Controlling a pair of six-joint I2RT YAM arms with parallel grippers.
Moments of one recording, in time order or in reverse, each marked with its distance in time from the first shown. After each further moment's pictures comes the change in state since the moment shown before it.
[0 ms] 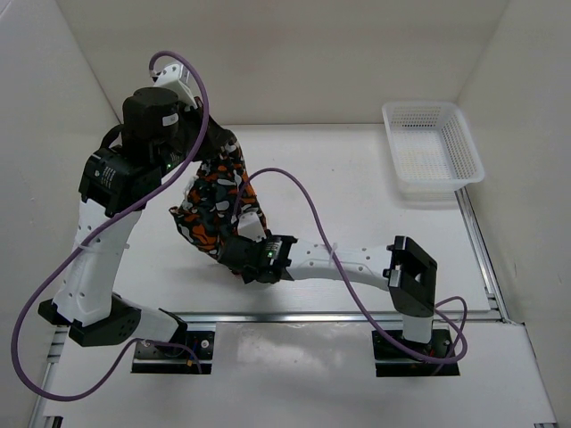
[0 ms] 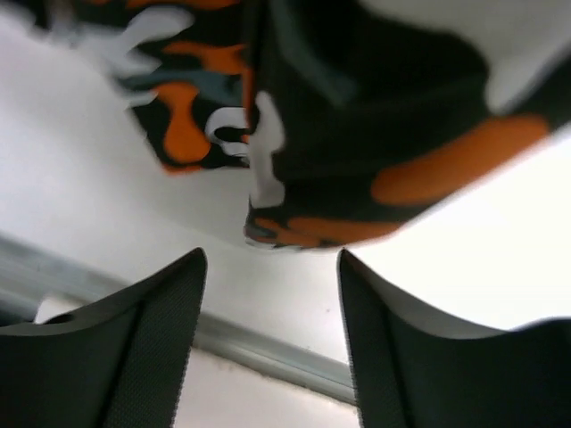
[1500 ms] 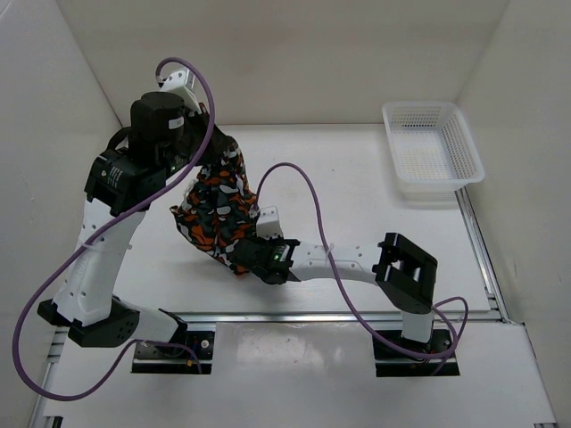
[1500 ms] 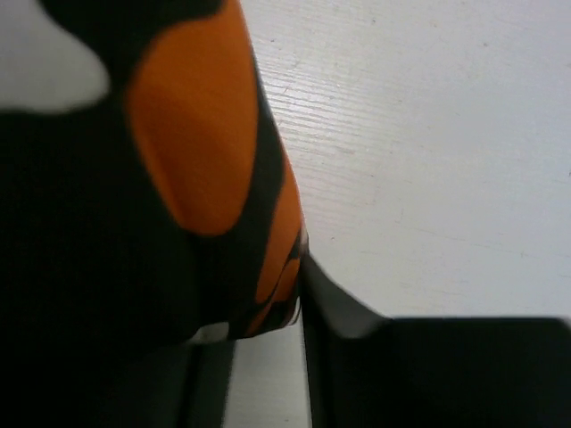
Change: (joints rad) left arm 0.000 -0.017 -0.067 0.012 0.002 0.000; right arm -0.068 0.006 -0.196 0.207 0.254 0.095
